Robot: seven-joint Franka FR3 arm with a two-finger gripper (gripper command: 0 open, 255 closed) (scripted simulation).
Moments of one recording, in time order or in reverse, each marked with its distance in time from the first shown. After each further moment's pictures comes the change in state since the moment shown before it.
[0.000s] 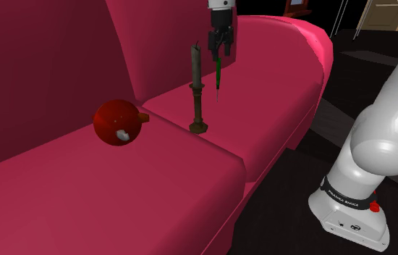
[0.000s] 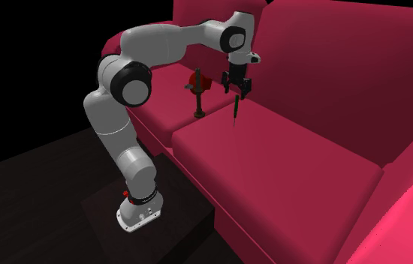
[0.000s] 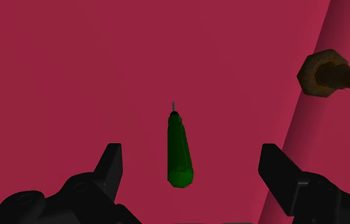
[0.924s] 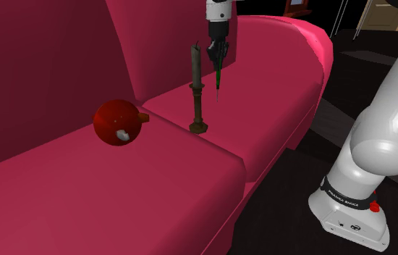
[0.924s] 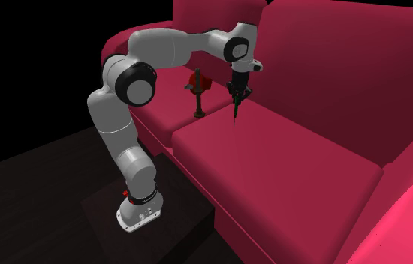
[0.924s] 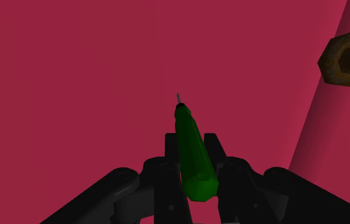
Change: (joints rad) arm -0.006 0.038 -0.008 -0.047 0.017 0.100 -0.007
